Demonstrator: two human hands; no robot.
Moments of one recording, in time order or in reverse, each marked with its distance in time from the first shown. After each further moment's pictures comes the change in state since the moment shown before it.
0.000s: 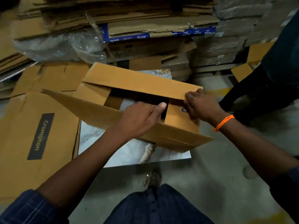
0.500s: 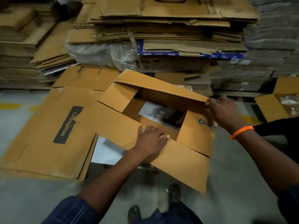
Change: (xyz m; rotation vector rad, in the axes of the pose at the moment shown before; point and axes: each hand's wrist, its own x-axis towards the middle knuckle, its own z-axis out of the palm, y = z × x) left_hand -0.052 -0.045 0.072 0.181 -0.176 -0.419; right_hand 0.021 0.008 -0.020 0.033 0.153 0.014
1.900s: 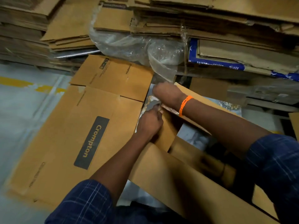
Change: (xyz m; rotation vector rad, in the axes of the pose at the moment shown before) left_hand 0.157 -0.245 -0.119 -0.376 0.324 -0.296; right_hand 0.344 -0.355 -0.013 -0.139 -0.283 -0.612
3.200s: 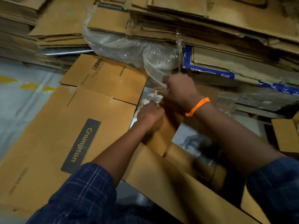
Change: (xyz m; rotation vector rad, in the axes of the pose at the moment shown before) left_hand 0.053 0.032 -0.010 -0.060 -0.214 -0.282; right_hand -0.025 0.043 -0.016 0.269 0.231 0.317
